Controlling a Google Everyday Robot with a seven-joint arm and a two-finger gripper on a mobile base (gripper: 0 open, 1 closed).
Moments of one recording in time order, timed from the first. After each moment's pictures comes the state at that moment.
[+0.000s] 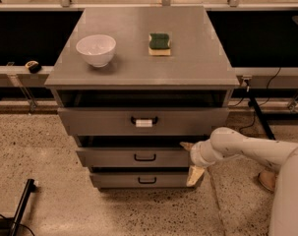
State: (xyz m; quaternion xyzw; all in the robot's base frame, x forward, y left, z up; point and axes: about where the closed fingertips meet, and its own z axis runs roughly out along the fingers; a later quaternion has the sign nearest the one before) arm 0.607 -0.164 0.448 -0.72 0.64 0.04 0.27
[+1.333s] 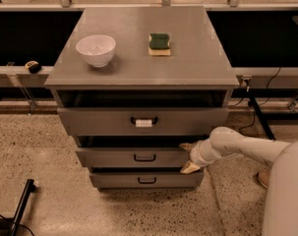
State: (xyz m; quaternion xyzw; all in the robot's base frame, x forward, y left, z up) arm 0.616 -0.164 0.430 -0.70 0.66 0.06 0.27
